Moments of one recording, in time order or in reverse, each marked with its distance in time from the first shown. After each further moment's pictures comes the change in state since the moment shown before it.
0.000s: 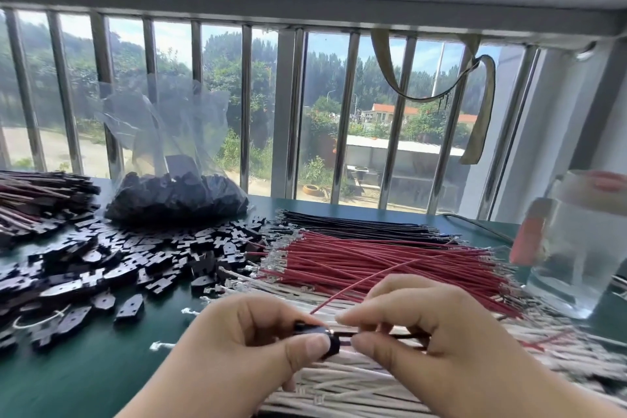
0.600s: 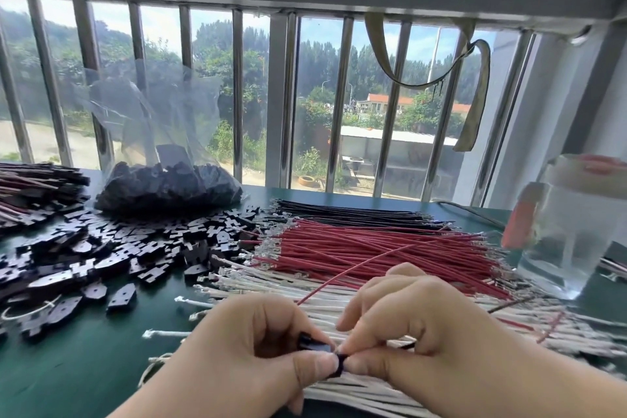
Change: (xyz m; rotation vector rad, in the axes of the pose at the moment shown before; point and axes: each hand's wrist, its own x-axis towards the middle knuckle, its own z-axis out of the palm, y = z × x) left_hand 0.001 -0.013 0.000 0.135 -0.099 -0.019; right_hand 0.005 0.017 -0.002 -0.079 -0.138 -0.085
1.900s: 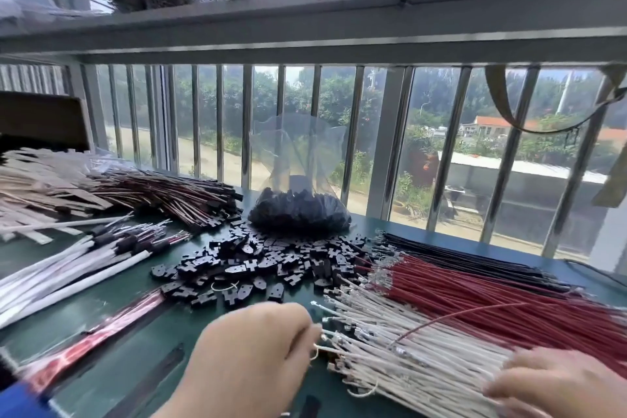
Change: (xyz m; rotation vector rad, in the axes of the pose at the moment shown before) left_hand -0.064 0.005 -0.059 1.052 0.416 -0.209; right_hand -0.005 0.024 -0.014 -0.801 -0.129 -0.089
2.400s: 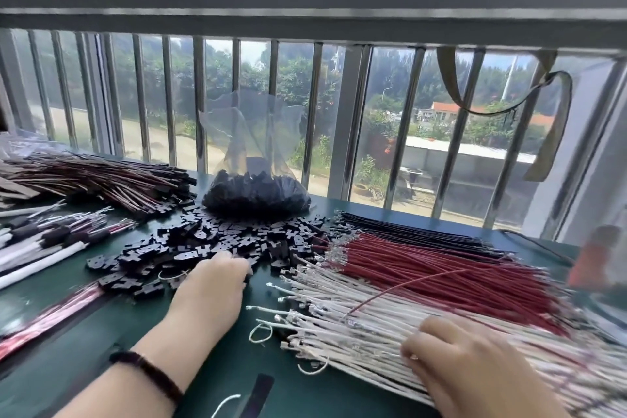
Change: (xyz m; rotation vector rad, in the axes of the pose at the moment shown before) left_hand 0.075 -0.047 0.051 0.172 0.093 -0.079; right_hand -0.006 -0.047 0.021 0.148 0.280 0.109
